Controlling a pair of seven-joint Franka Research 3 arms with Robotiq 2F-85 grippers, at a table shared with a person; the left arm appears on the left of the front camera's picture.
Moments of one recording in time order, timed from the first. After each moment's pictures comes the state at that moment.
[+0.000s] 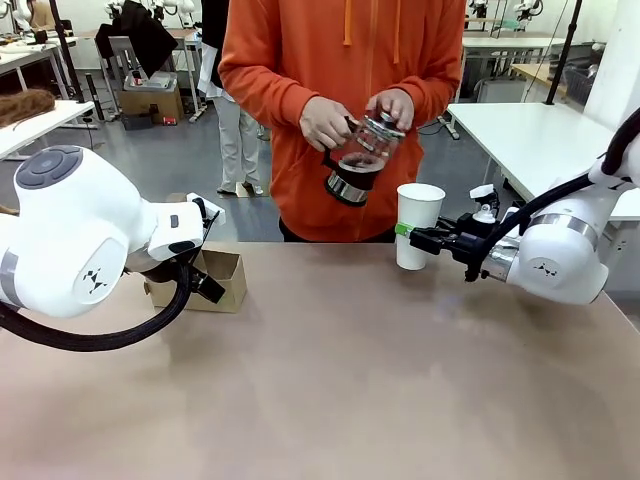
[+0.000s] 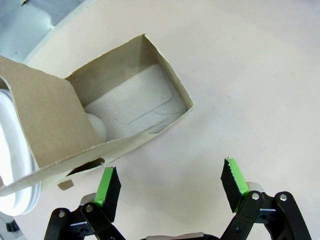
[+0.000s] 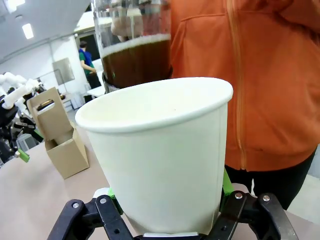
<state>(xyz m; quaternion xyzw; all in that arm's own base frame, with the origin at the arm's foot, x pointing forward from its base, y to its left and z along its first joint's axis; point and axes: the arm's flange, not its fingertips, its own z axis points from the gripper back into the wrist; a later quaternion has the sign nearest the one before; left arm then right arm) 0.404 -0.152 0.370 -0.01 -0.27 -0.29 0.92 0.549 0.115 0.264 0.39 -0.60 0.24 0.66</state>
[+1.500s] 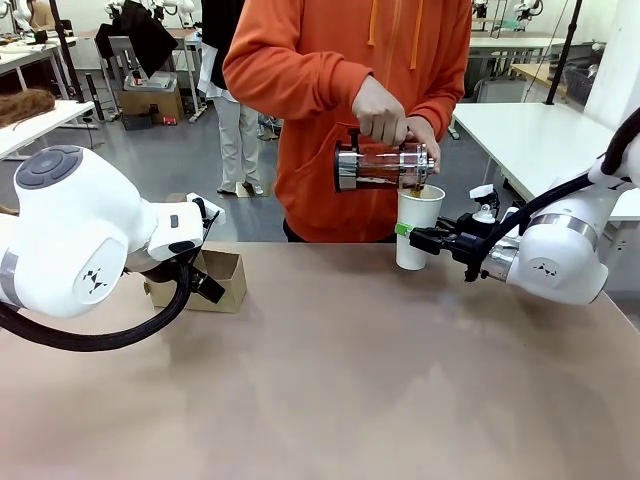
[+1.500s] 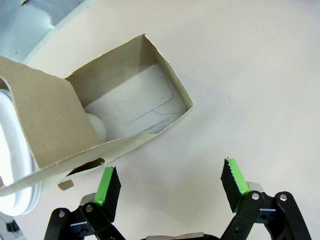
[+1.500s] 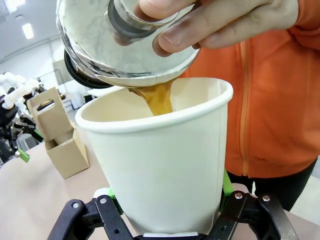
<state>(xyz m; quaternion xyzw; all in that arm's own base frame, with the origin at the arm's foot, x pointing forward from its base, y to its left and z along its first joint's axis) 0.404 -0.152 0.370 -0.01 -0.27 -0.29 0.92 0.549 0.115 0.264 0.39 -0.60 0.24 0.66</state>
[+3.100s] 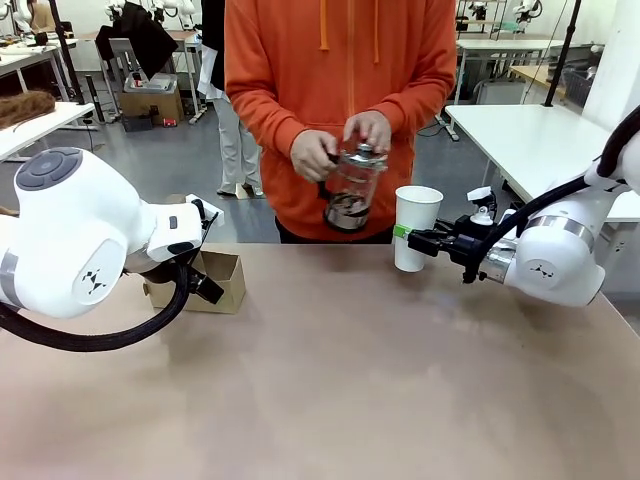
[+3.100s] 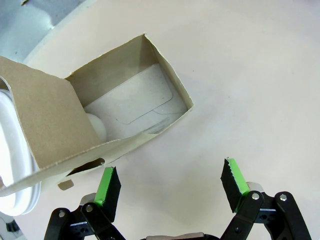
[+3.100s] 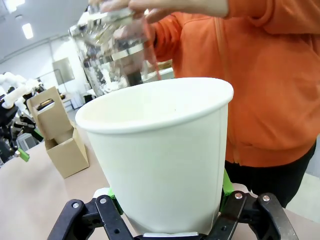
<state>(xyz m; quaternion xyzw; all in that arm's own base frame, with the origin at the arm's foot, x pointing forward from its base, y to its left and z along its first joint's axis) 0.404 -0.152 0.370 -0.01 -0.27 -0.29 0.92 0.548 0.114 0.263 0.39 -0.59 0.24 0.66</state>
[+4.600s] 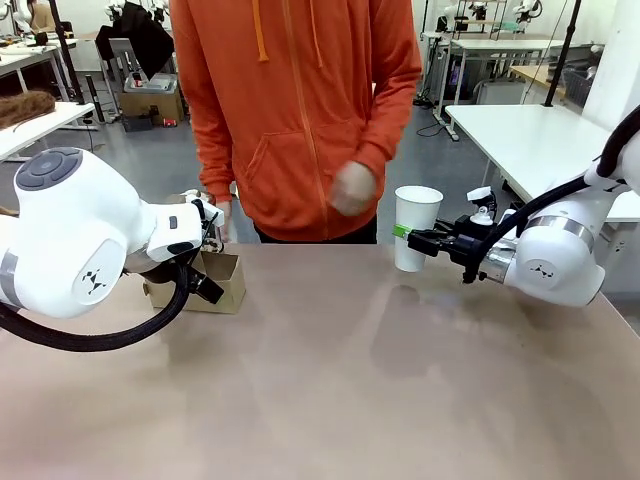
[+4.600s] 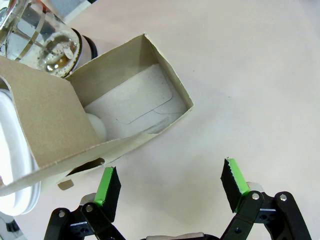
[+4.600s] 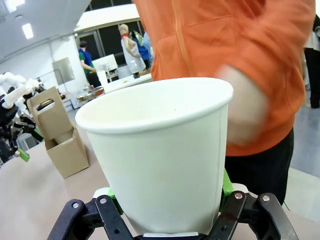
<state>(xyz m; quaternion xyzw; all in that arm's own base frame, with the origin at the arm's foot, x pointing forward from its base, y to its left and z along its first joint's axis) 0.404 -0.152 0.370 -0.01 -0.27 -0.29 0.92 0.548 0.114 0.263 0.39 -0.59 0.24 0.66</state>
